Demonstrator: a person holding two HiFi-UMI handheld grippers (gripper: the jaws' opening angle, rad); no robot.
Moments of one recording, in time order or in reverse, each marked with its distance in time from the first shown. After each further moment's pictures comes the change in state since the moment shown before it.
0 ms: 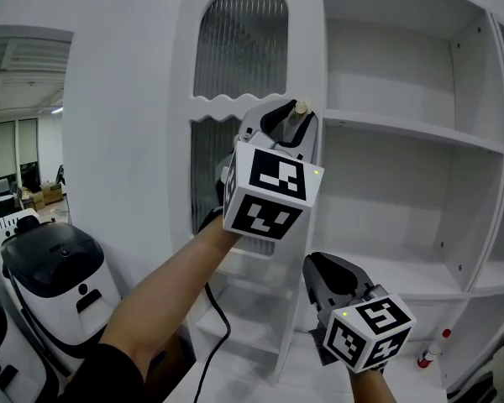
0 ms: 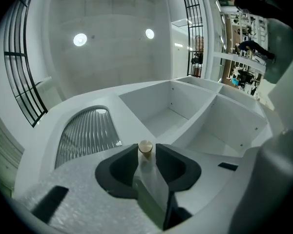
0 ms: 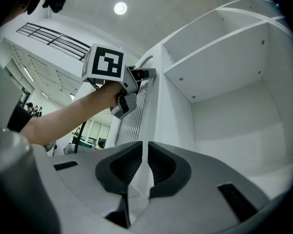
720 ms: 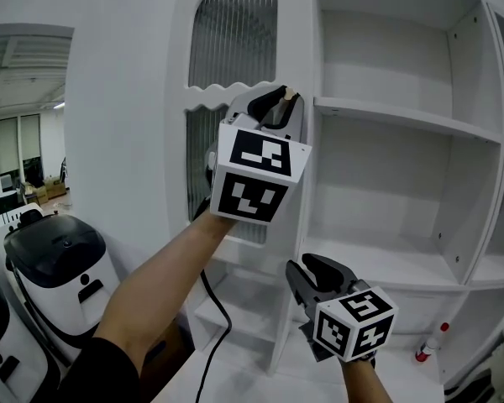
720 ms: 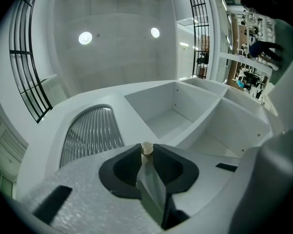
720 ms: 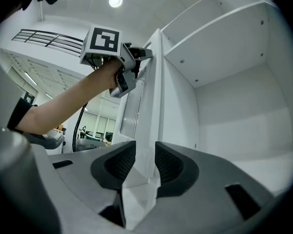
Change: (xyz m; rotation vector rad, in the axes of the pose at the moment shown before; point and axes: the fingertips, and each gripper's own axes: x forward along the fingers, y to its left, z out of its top) left arm -0.008 0.004 0.009 -0.039 0.018 0.035; right arm 0.000 0.003 -0.043 0.034 0.105 0.069
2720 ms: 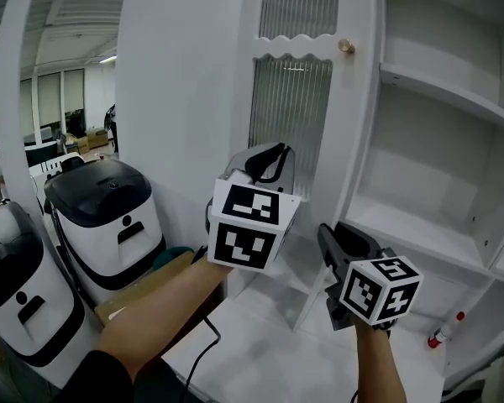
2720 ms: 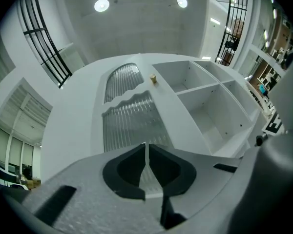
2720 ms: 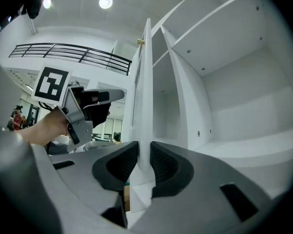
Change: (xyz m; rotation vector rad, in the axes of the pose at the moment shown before) left arm -0.179 0.005 -0.099 -0.209 0.380 0.116; right arm -0.003 0.062 -0.014 0.092 0.040 0.082
